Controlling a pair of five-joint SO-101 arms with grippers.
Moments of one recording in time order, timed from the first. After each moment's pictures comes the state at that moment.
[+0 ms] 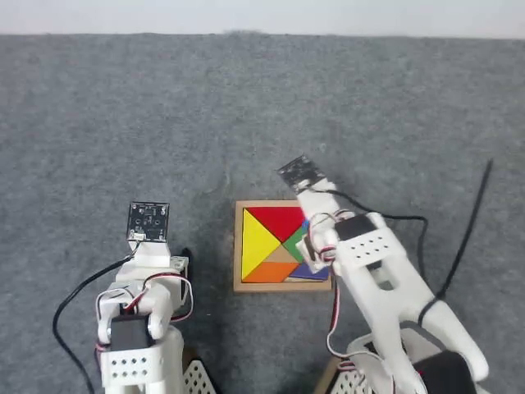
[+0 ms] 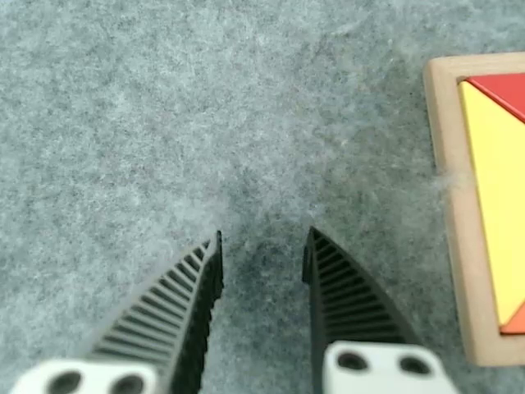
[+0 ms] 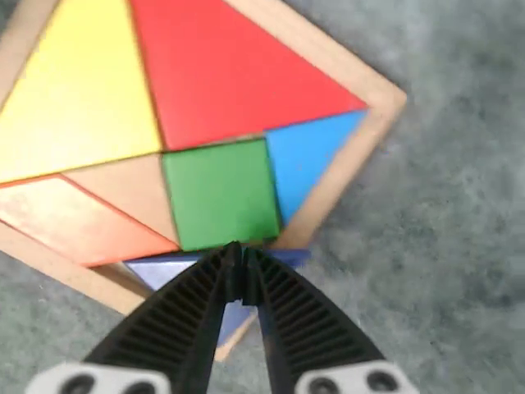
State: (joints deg) left arm -11.5 -103.1 97.1 71.7 -1.8; right arm -23.5 -26.7 55.2 53.5 11.5
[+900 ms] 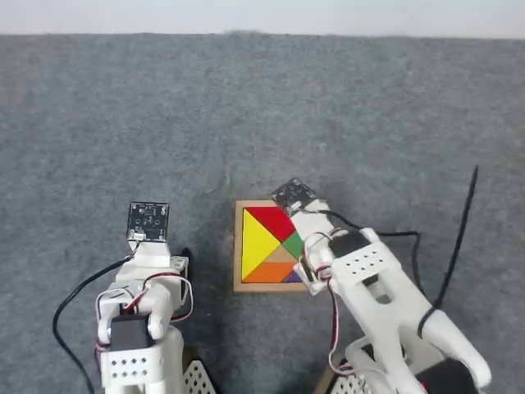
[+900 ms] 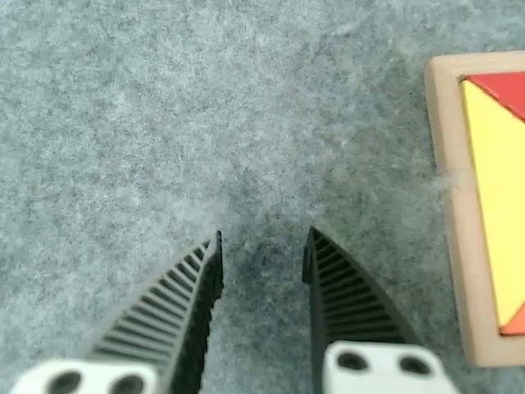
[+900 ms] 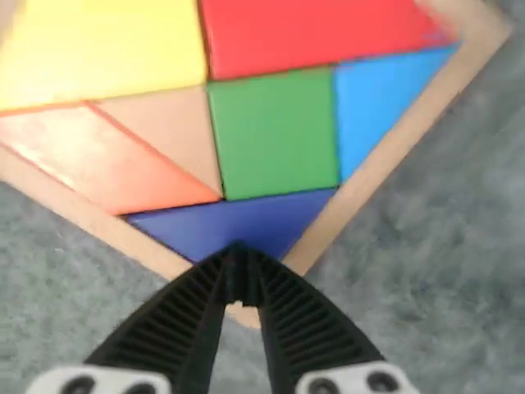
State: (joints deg) left arm -11.5 -103.1 97.1 71.7 -1.8; right arm -30.1 -28.1 62.2 54.2 11.5
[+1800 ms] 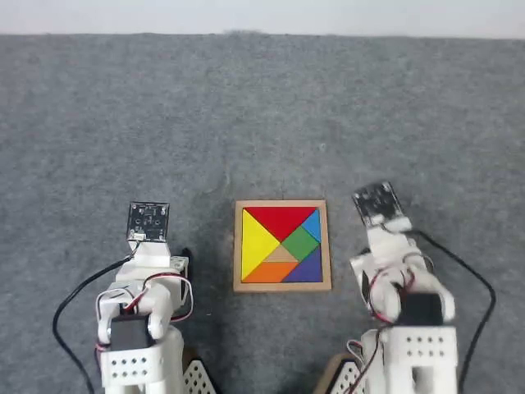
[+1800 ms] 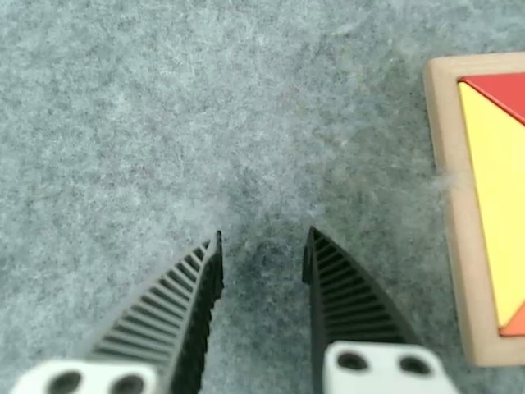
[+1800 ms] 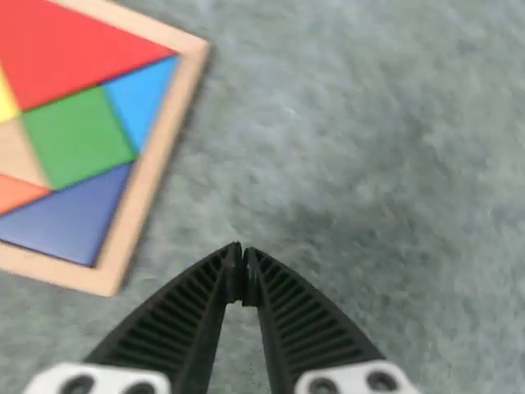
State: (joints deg) left arm -11.5 -103.1 97.1 71.7 -1.8; right arm -1.8 -81.0 80.4 66.0 19.4
